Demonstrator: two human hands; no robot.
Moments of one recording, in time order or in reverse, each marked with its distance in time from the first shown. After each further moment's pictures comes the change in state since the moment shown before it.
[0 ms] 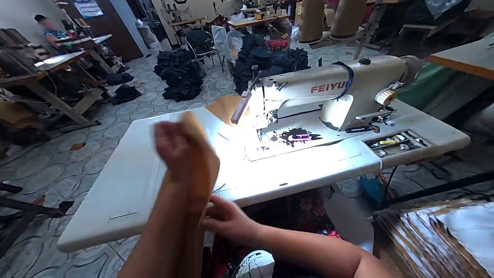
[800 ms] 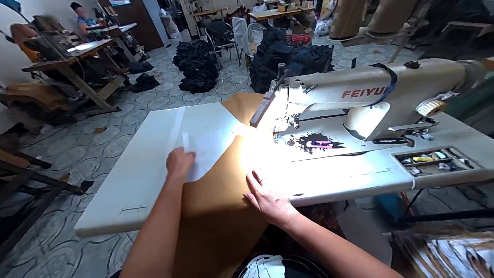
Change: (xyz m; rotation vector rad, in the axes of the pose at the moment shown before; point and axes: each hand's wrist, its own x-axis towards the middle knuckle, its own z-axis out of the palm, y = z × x) left_hand 0.015 -0.130 -0.026 0.760 -0.421 -0.755; right_hand 0.005 0.009 -0.090 -1.513 0.127 0.170
